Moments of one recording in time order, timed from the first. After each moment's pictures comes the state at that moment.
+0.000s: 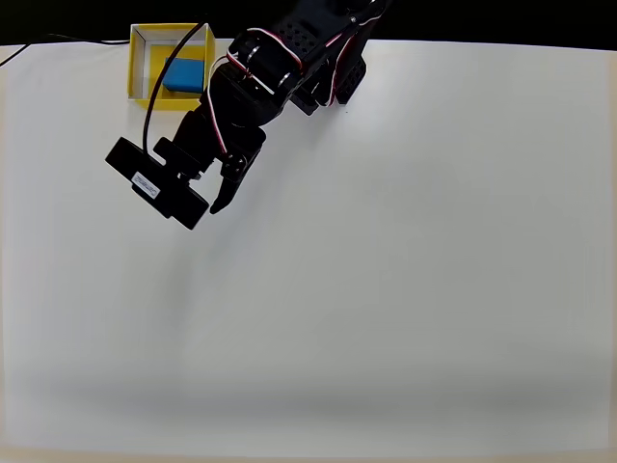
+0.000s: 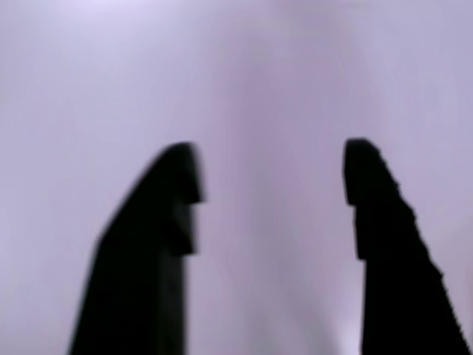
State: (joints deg) arm 30.7 148.8 124.1 60.0 -96.8
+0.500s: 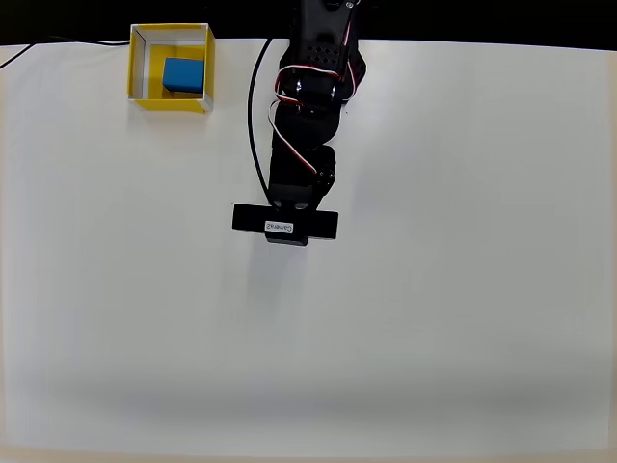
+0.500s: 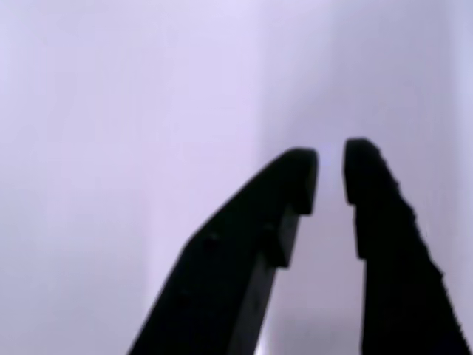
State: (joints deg) arm 4.1 179.6 171.3 42.7 -98.5
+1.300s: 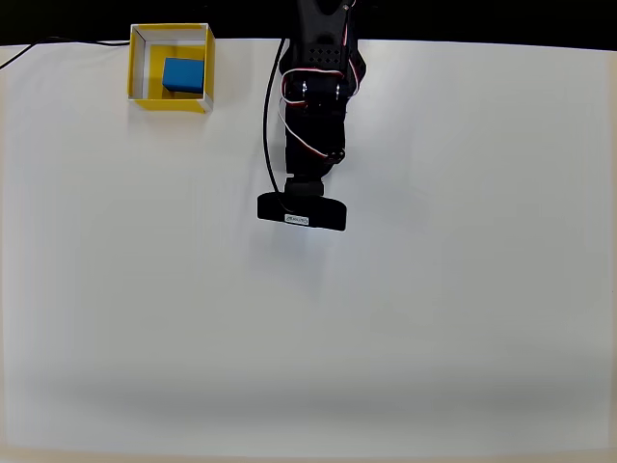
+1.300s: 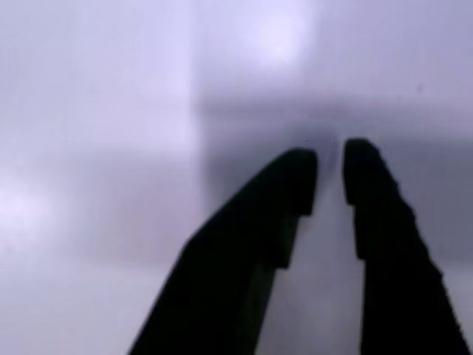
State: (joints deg) arm 0.9 190.2 178.6 76.4 -95.7
